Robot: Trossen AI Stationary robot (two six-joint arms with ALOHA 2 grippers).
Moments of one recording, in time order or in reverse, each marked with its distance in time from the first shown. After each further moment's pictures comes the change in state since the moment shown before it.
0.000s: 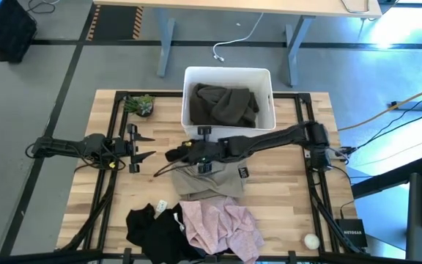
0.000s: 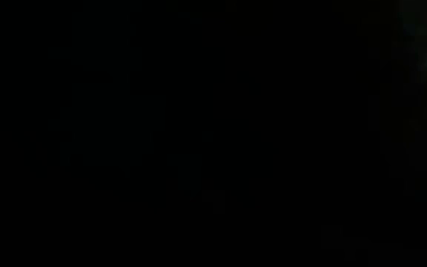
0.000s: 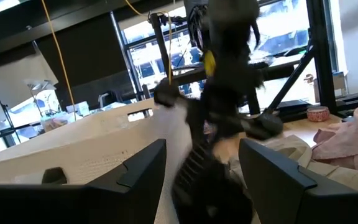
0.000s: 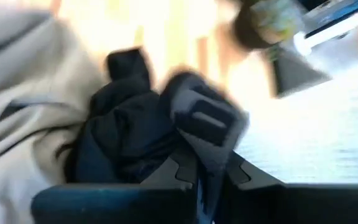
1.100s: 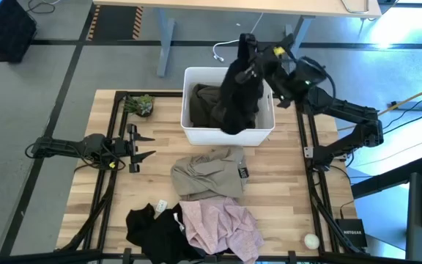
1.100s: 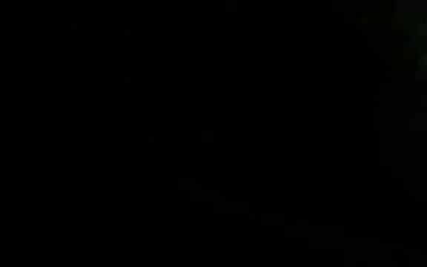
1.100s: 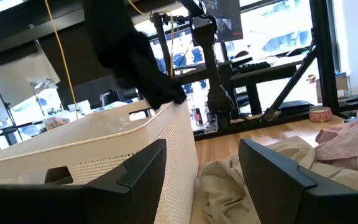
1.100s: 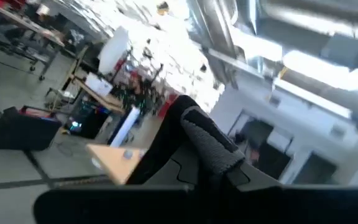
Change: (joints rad) left arm 0.000 0.000 0.000 0.000 -0.009 -0.004; right arm -0.285 -0.584 0.002 0.590 0.185 -0.476
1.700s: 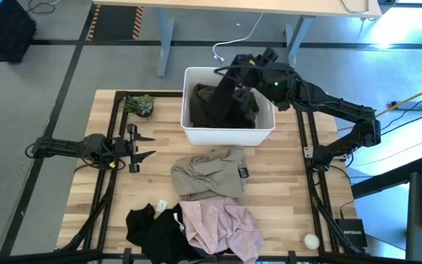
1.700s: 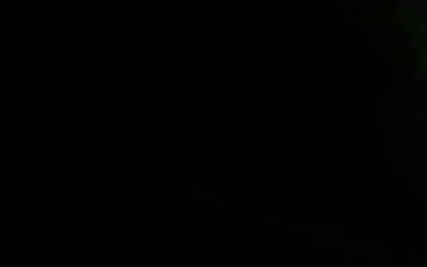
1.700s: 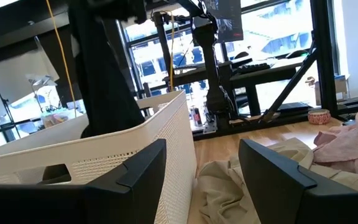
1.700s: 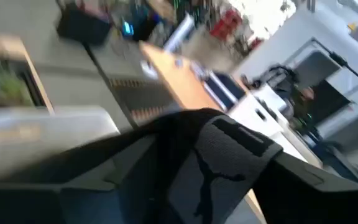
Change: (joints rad) left arm 0.000 0.000 0.000 0.000 -0.001 -0.020; right arm -0.056 0.021 -0.001 -0.583 -0.003 0.278
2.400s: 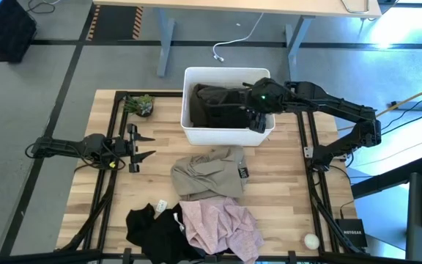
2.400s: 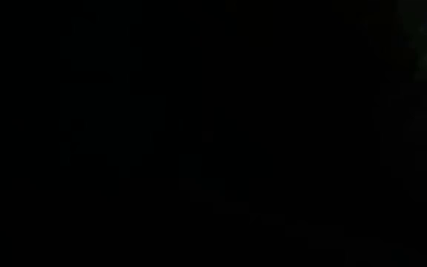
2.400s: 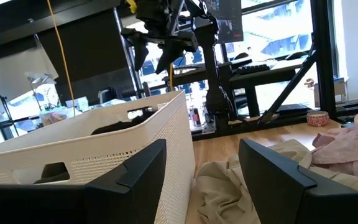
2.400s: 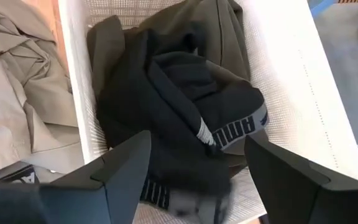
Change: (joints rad) left arm 0.000 0.000 0.000 0.000 0.000 -0.015; right arm 0.000 -0.003 0.000 -0.704 -0.426 0.329
